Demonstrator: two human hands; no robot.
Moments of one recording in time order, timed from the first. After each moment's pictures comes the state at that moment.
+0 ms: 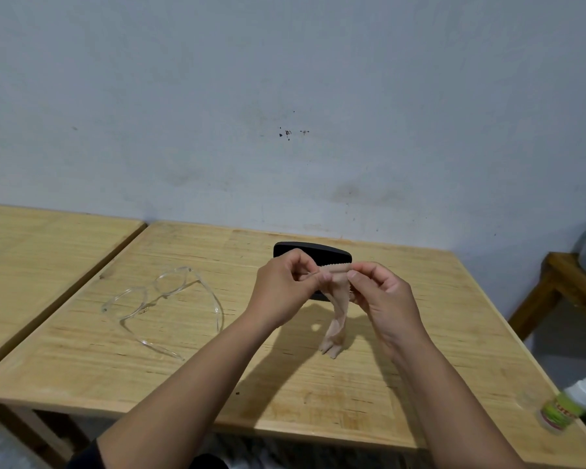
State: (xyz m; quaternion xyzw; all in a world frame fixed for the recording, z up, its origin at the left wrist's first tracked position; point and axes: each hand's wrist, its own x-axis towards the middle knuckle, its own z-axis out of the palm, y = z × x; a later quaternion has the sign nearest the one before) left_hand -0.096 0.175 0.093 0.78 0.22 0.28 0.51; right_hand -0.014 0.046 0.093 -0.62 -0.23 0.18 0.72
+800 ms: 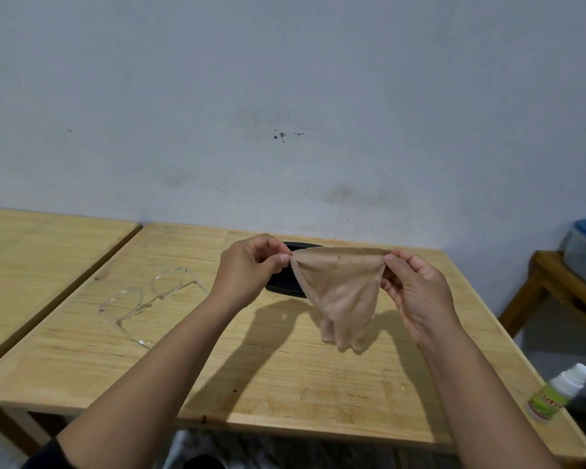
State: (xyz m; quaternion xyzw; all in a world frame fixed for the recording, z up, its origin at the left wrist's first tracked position) left_hand -0.118 0.207 0.109 0.78 0.23 0.31 0.49; right_hand 0.005 0.022 0.114 -0.56 -0.14 0.16 0.81
